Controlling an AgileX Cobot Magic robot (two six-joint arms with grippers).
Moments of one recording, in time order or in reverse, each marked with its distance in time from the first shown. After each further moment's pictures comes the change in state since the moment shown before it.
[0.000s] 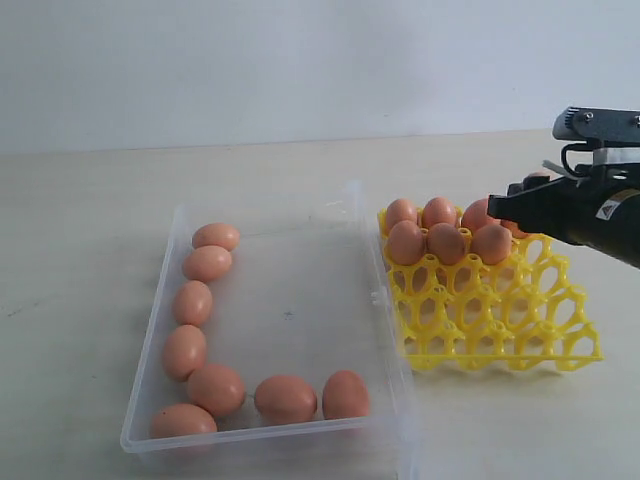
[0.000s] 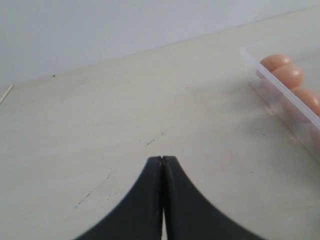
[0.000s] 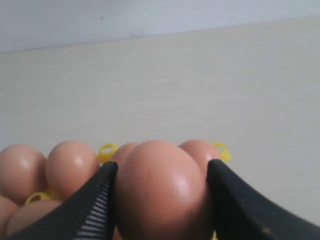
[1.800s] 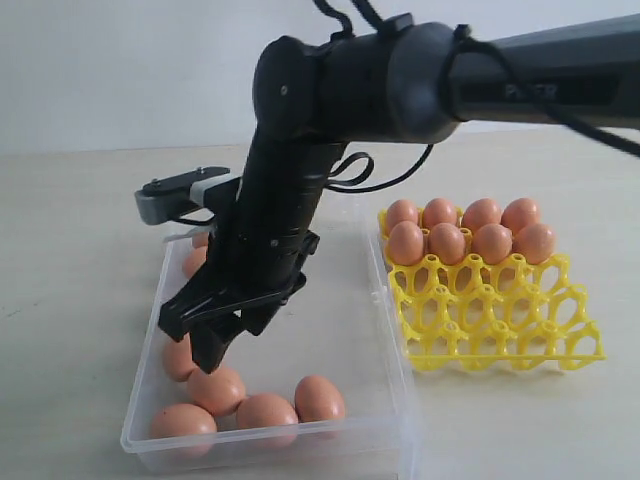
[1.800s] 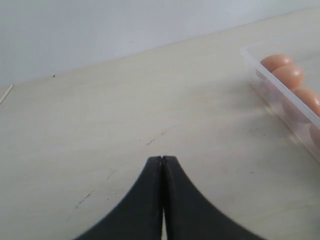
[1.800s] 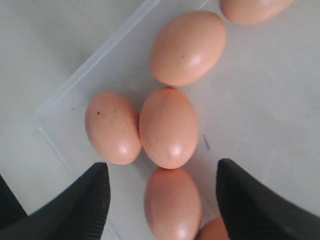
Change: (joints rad) left arm 0.000 0.000 0.000 0.000 0.000 0.000; right arm 0.639 0.346 -0.992 0.327 1.606 -0.409
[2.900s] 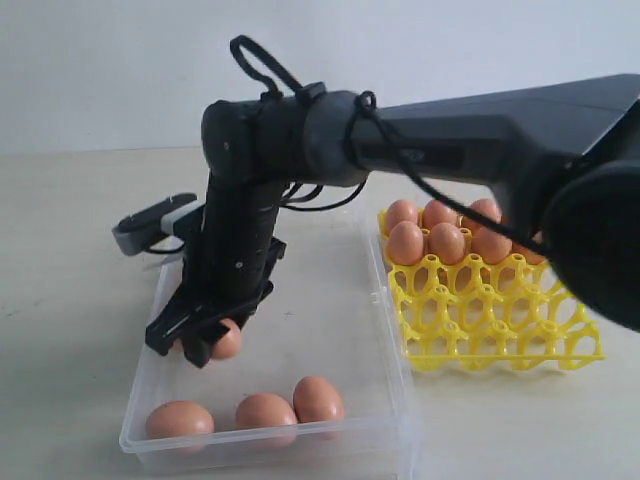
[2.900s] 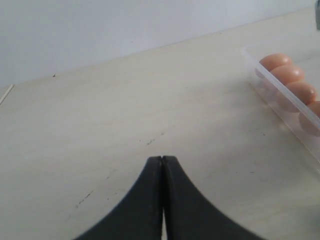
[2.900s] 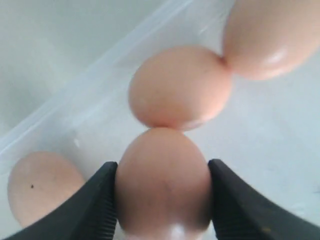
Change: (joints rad) left arm 0.000 0.000 0.000 0.000 0.000 0.000; right arm 0.032 0.191 -0.181 -0.109 -0.043 0.008
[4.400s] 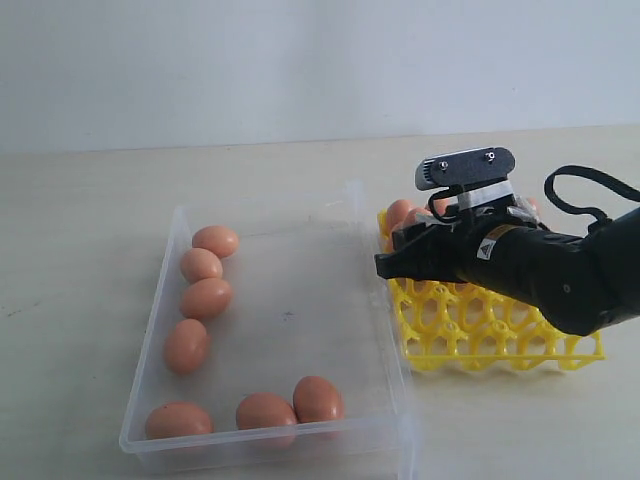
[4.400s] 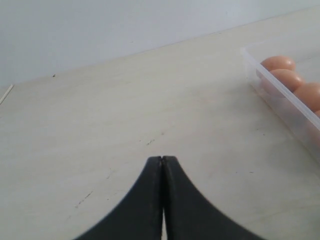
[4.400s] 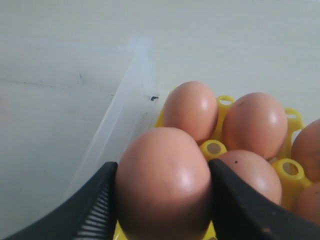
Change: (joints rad) left arm 0.000 0.000 0.000 0.000 0.000 0.000; right arm -0.360 -0.444 1.127 -0.153 -1.538 0.300
